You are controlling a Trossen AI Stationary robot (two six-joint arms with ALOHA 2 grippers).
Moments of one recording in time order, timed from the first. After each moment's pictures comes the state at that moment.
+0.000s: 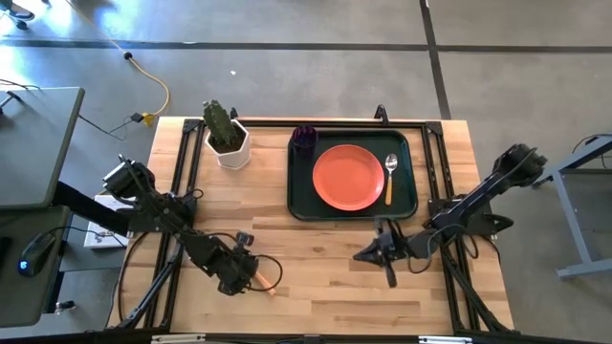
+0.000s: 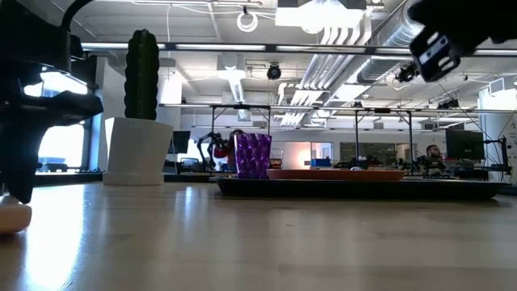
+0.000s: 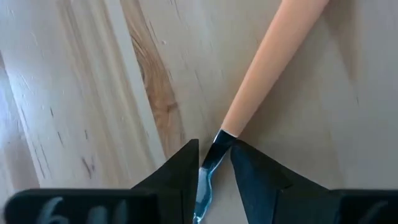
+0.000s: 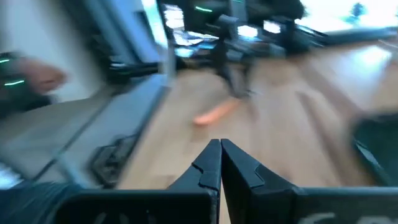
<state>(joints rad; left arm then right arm) -0.70 1.66 0.78 -0.45 -0.26 -0.35 0.67 1.29 0.41 0.65 0.47 0.34</state>
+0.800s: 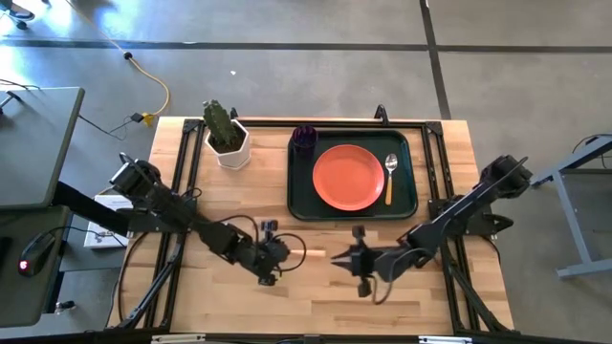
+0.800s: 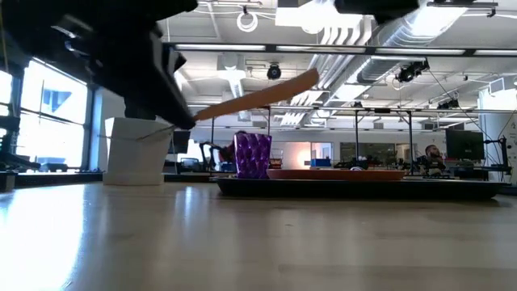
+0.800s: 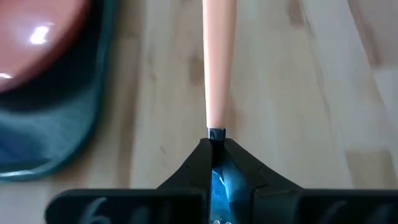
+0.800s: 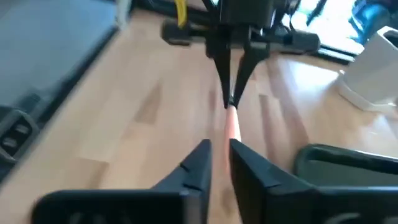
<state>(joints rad) -0.53 1.67 0.94 -0.23 -0.47 -0.28 0.62 1.51 0.87 0.13 0.55 0.07</state>
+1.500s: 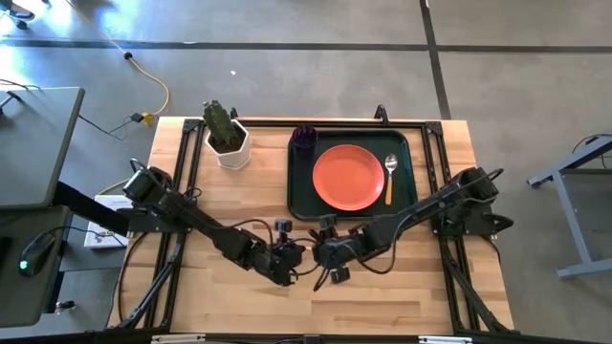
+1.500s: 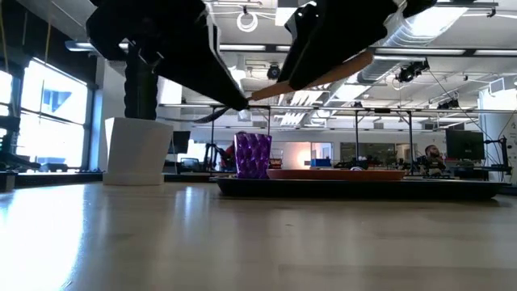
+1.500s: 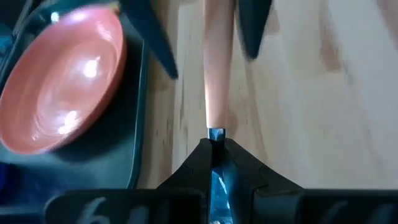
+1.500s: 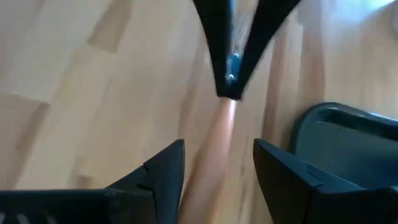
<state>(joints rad) -0.51 1.79 1.12 -0.24 -0.61 -0.12 0.41 1.82 1.36 -0.52 0.31 0.01</state>
